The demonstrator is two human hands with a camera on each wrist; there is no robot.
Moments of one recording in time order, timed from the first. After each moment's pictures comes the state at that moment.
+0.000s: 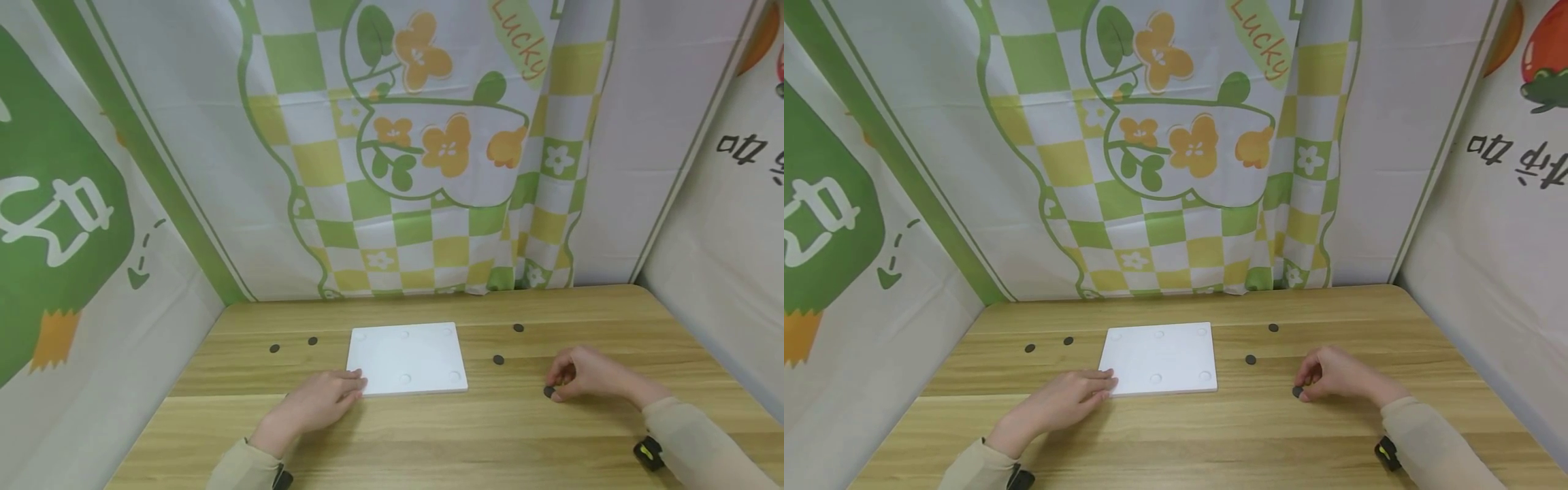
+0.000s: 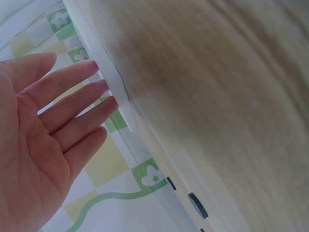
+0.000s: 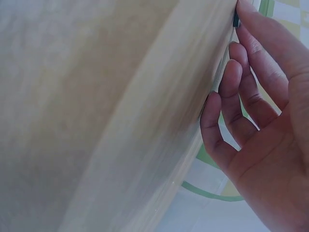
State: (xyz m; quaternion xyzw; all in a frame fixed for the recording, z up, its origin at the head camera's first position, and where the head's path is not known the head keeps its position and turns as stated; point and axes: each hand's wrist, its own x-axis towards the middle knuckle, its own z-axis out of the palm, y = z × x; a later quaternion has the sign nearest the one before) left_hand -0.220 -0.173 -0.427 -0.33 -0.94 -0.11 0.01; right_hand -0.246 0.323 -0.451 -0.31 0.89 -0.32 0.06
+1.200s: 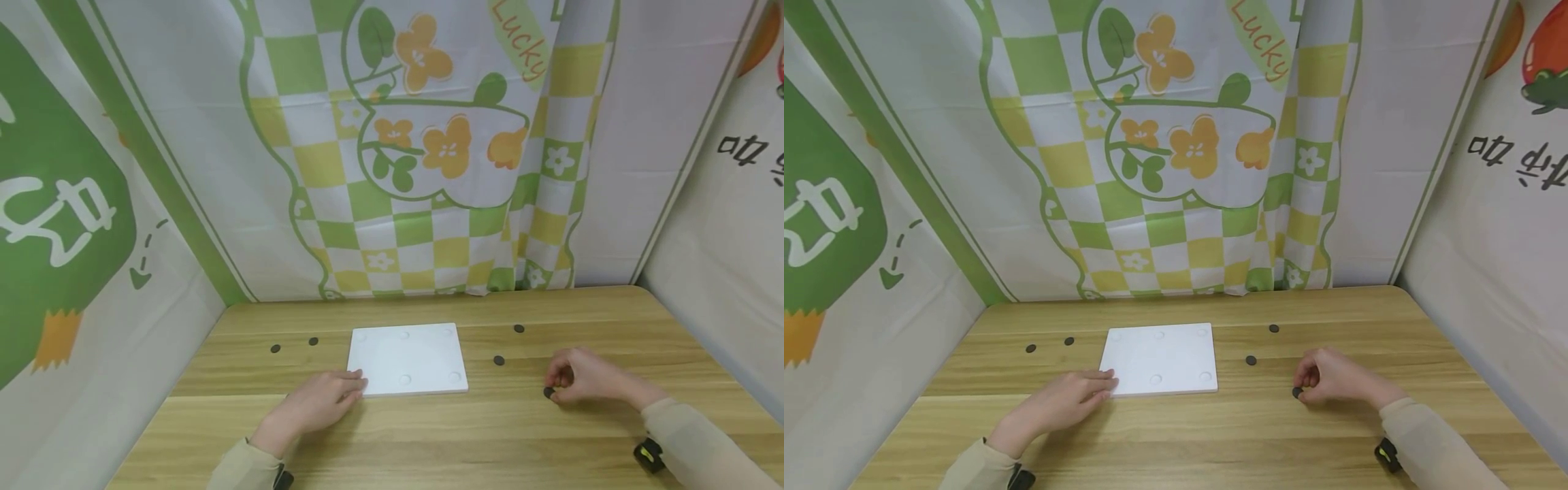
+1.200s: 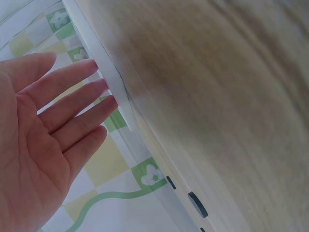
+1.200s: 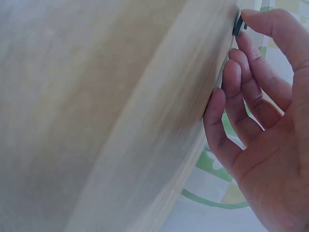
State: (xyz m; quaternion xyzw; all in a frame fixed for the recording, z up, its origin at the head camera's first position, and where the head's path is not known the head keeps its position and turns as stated) left_hand -0.219 -0.173 -0.428 -0.31 -0.94 -0.11 0.00; right_hand -0.247 0.320 -0.456 -0.38 0.88 -0.29 -0.01
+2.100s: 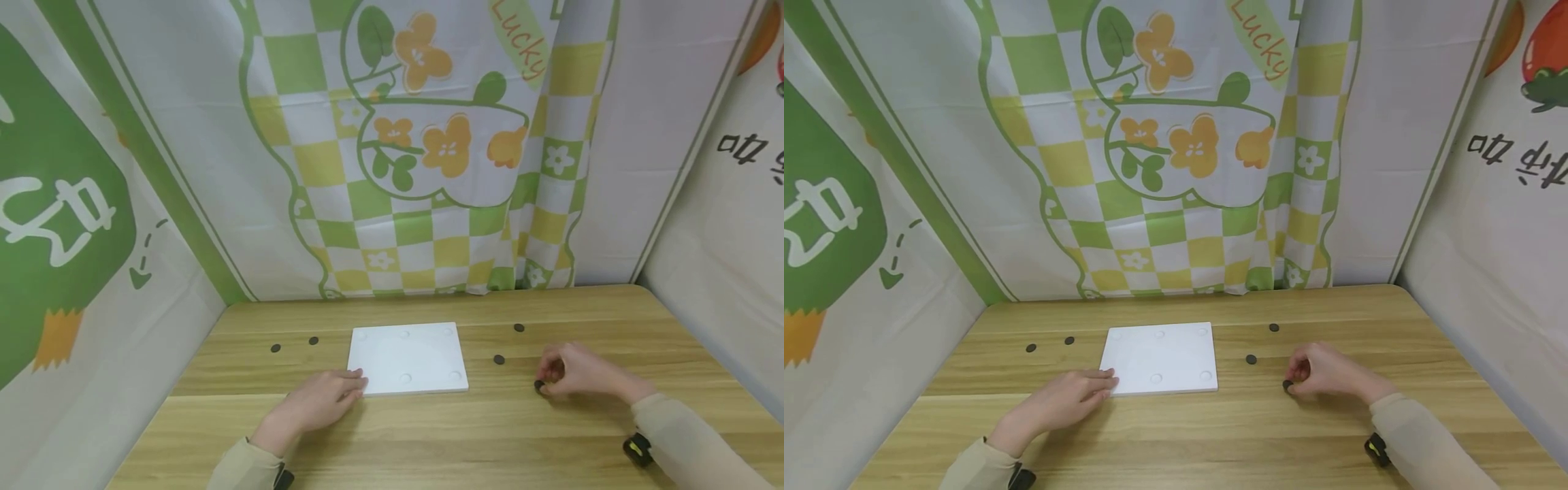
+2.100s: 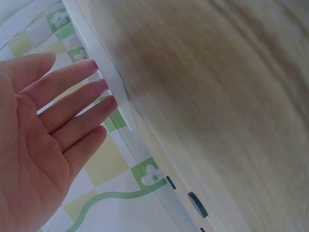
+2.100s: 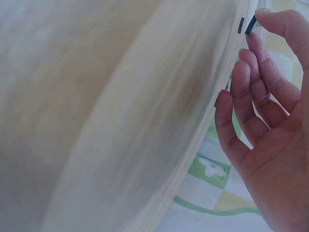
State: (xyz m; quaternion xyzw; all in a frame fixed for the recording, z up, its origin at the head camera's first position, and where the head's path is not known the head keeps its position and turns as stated) left_hand -0.219 -0.173 -0.427 -0.32 -0.94 -0.11 0.00; right_hand -0.254 0.308 -0.456 -0.36 0.89 -0.28 -0.02
